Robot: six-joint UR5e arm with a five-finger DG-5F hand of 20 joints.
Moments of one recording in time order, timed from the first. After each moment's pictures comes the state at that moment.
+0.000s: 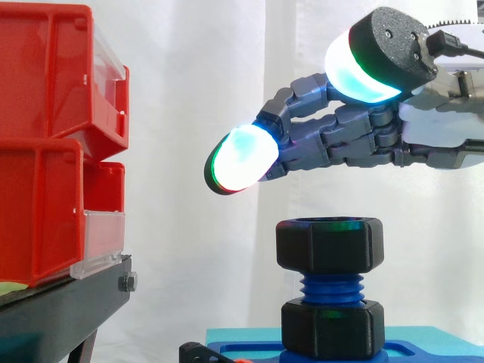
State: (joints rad) arm 0.21 -2.12 -1.35 -2.70 -1.25 -1.10
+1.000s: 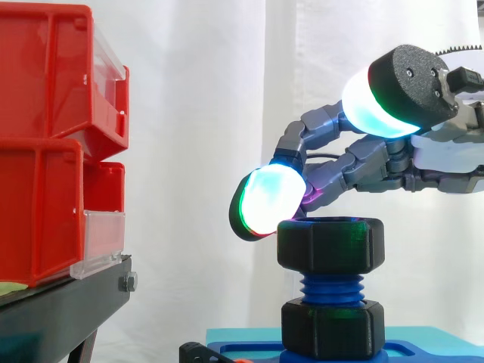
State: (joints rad) arm 0.21 -2.12 -1.39 -2.68 -1.26 -1.08
